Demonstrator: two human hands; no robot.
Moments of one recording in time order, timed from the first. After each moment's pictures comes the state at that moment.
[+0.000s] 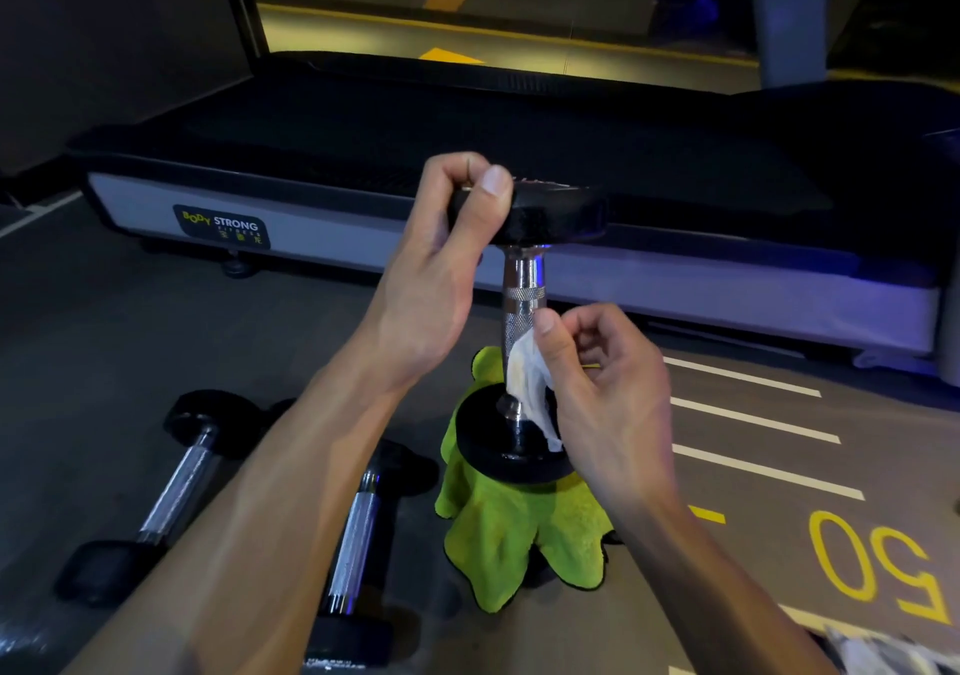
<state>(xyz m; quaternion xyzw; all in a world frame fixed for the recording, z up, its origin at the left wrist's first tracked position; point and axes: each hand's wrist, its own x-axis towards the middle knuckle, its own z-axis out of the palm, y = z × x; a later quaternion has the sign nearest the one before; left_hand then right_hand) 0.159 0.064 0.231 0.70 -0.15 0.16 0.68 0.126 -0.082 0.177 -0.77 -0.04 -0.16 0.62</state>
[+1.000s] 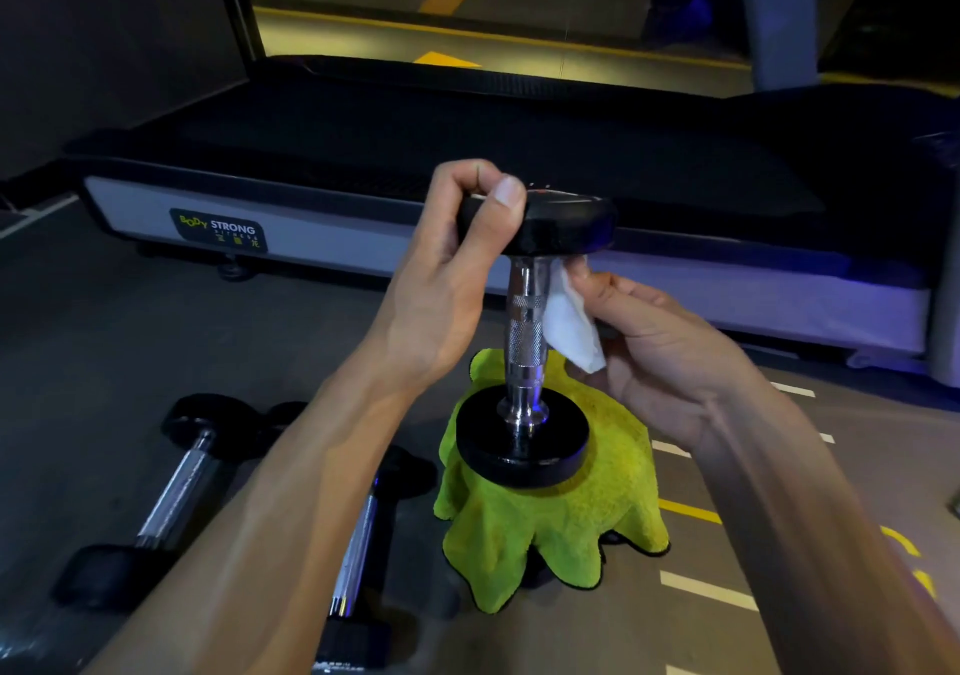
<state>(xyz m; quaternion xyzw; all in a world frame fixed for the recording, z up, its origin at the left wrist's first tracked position) 0.153 0.060 0.232 0.70 -0.16 0.16 0.68 0.159 -0.112 0.223 -0.60 -0.02 0.20 0.78</state>
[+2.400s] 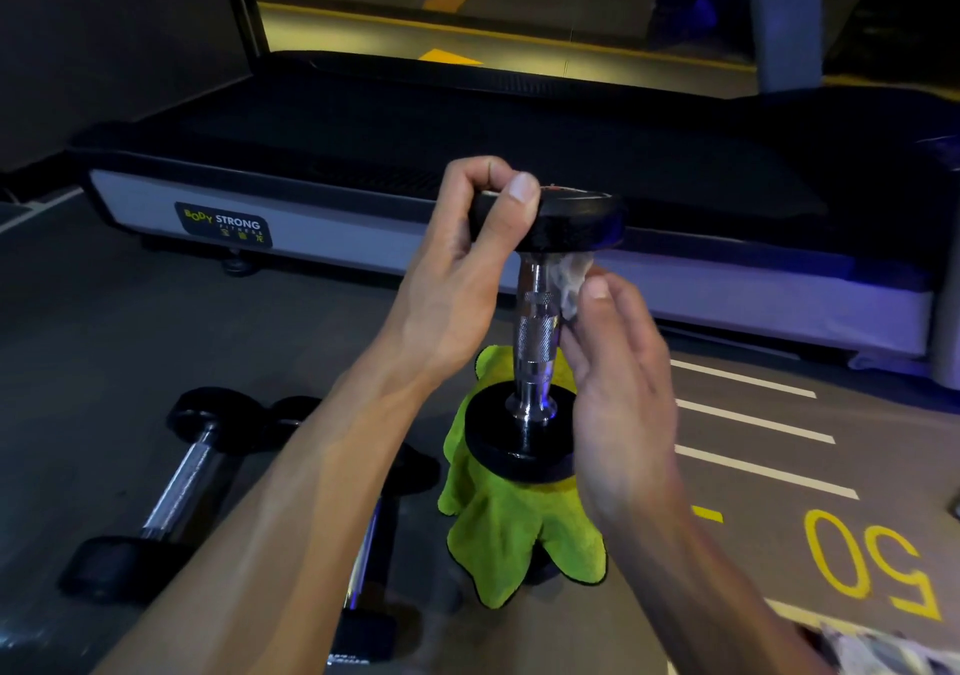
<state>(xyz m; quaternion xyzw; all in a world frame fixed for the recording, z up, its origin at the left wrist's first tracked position) 0.151 0.061 0.233 0.70 -0.15 0.16 0.68 0.110 -0.064 0.198 -0.65 -0.04 -0.11 0.75</state>
